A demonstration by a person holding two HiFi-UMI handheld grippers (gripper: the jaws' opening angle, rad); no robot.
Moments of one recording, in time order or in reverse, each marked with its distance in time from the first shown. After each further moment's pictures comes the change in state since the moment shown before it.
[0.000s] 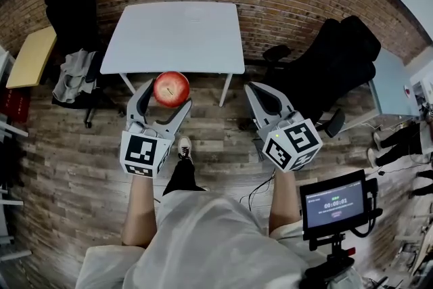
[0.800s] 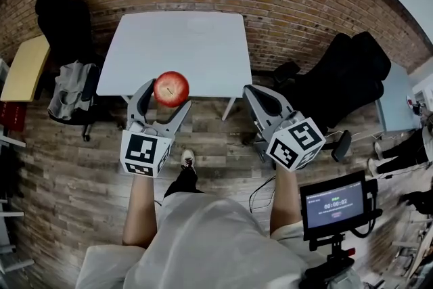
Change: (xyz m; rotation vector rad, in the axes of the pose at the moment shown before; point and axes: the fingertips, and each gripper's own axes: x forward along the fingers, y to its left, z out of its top) left arm 0.107 0.101 -0.024 -0.046 0.013 -0.001; right arm 0.132 -0.056 -0.001 0.077 0.019 0.067
